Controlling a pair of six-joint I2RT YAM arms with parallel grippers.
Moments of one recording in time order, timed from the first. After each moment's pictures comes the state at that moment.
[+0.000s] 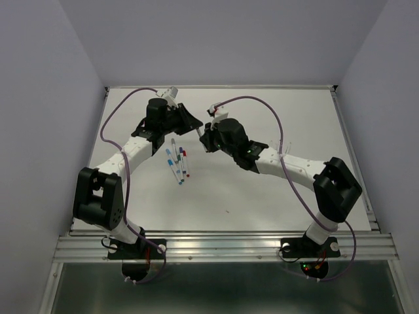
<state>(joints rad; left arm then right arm) -0.31 1.54 1.07 0.06 0.42 -0.72 0.83 1.69 1.20 0.15 0.16 0.29</state>
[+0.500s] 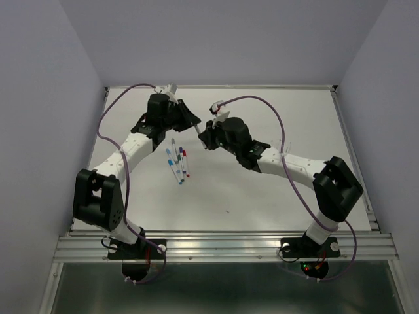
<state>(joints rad) -0.32 1.53 1.15 -0.05 0.30 -0.69 0.81 1.69 1.18 0.22 0.04 0.27</state>
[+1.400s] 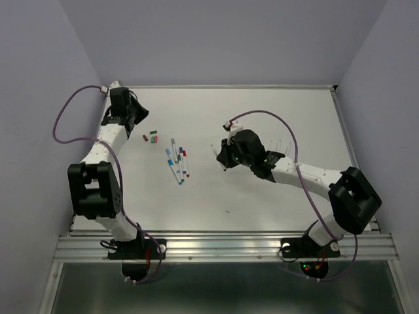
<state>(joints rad) 0.01 1.60 1.26 -0.17 0.02 -0.64 0.77 1.53 0.96 0.06 0.01 0.32</state>
